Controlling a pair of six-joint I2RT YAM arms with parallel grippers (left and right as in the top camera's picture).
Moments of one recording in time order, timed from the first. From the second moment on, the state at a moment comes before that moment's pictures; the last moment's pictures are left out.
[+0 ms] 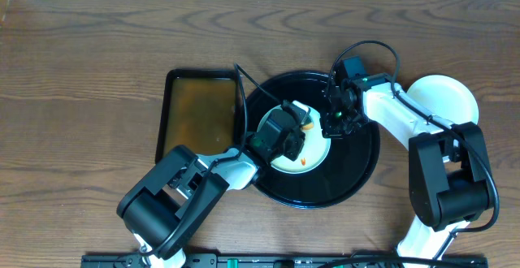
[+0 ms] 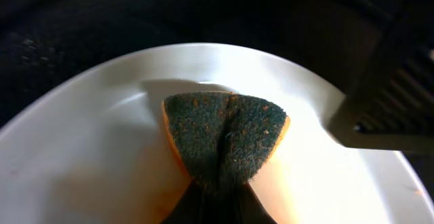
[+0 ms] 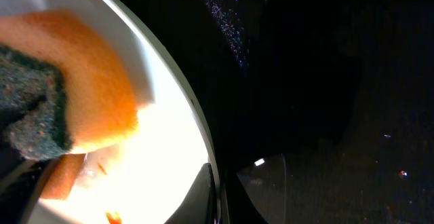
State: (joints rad) left arm -0.72 1.87 0.74 0.41 0.05 -0.22; right arm 0.29 1.93 1.21 -0.79 -0.25 0.20
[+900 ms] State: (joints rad) left arm -0.63 1.86 0.75 0.35 -0.09 -0.41; right arm 0.29 1.93 1.21 -0.79 -0.25 0.20
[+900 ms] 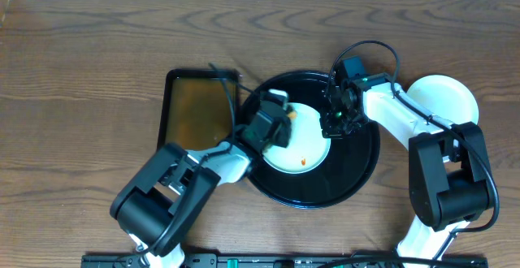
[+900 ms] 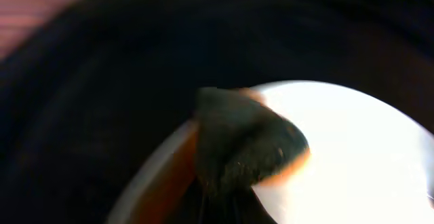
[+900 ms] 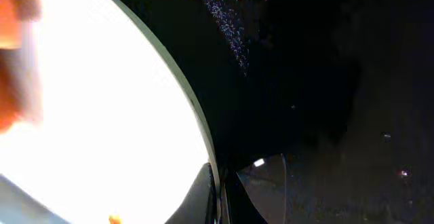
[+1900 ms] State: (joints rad) left arm -0.40 1.48 0.73 -0.06 -0.09 -0.40; right arm 0.31 1.93 1.20 -0.74 -0.23 0.21
